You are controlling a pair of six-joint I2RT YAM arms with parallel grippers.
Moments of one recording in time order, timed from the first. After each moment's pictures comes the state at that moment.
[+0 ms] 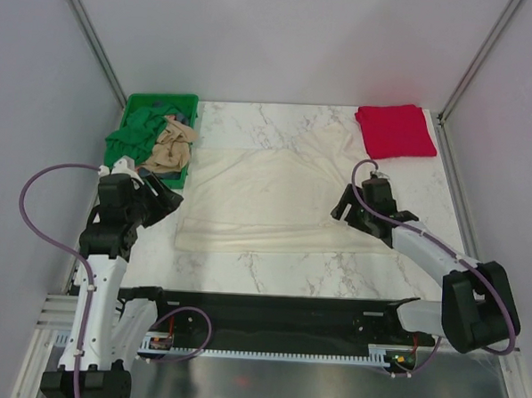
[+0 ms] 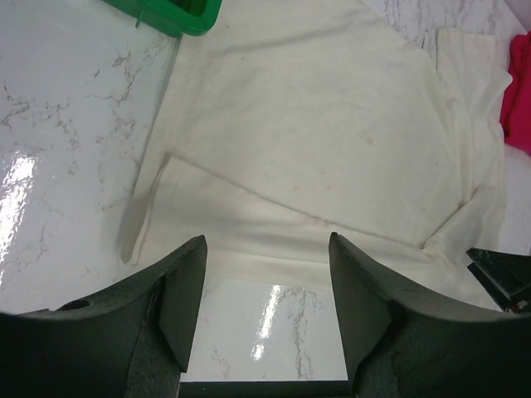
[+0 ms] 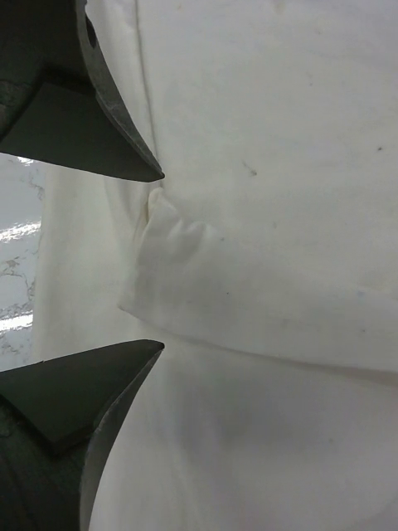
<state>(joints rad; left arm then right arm) 0.07 0.74 0.82 -0.71 0.16 -0.57 0.28 1.25 0.65 -0.20 0.02 0.65</state>
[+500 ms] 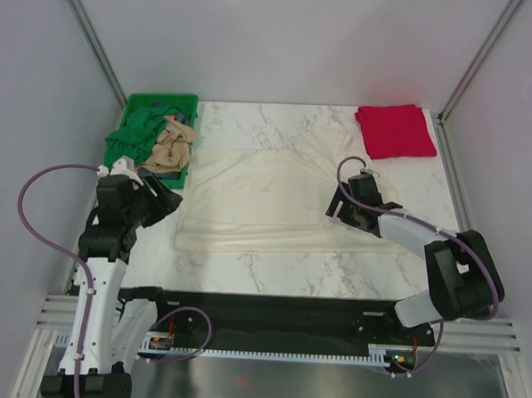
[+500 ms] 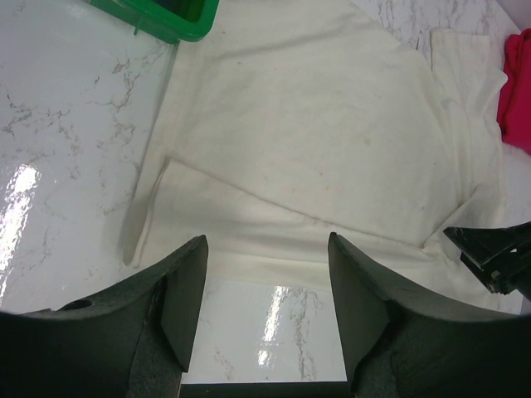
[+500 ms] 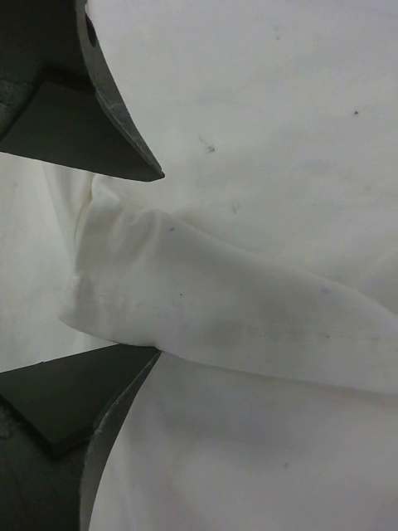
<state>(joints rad) 0.07 0.71 0.82 -0.71 0.16 -0.55 0.35 1.47 0.71 -0.13 0.13 0.66</state>
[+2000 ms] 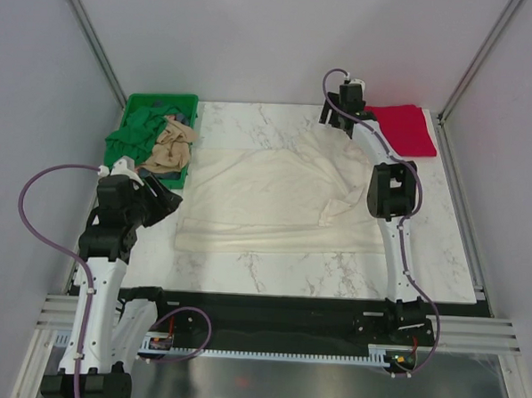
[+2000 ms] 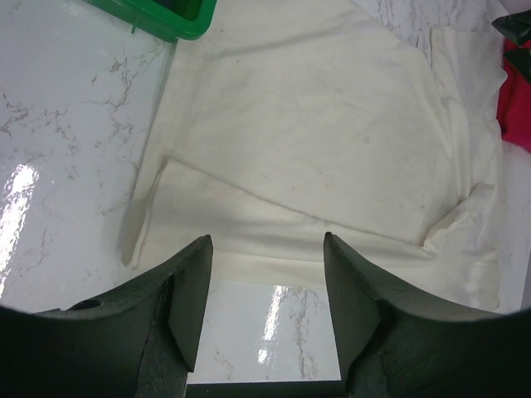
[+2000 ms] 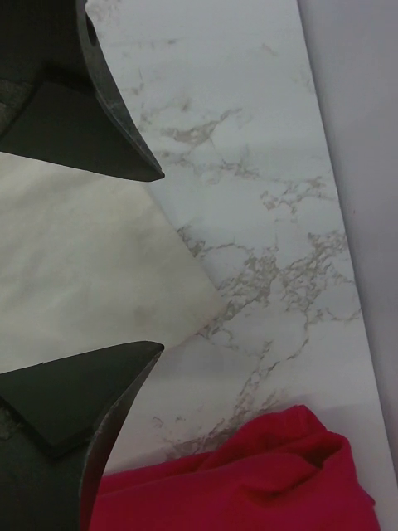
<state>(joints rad) 0.07 0.71 0.81 -0.70 0.17 -0.55 0.19 2.62 2.40 -0.38 0.14 0.33</state>
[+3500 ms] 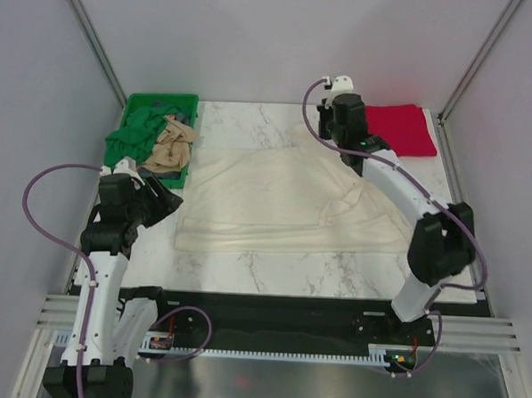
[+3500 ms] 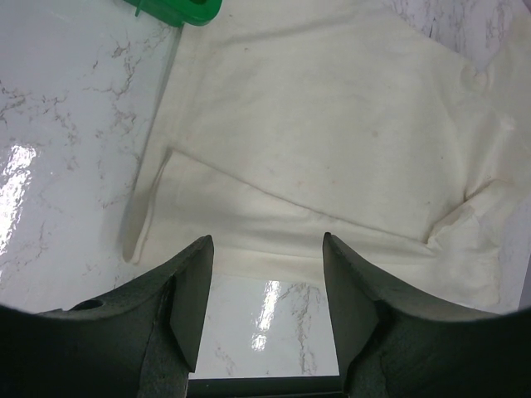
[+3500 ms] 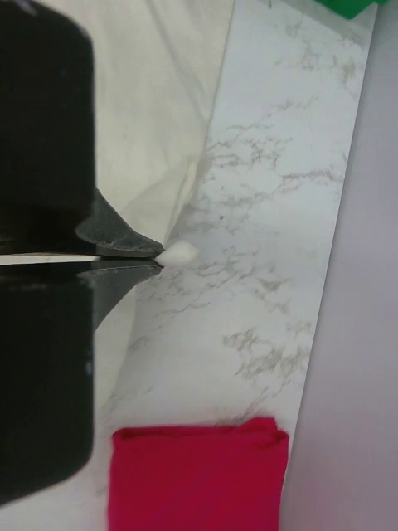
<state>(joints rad) 0.10 0.75 0.80 -0.70 0.19 -0.54 0.41 1.85 1.59 -0.13 0.17 0.06</state>
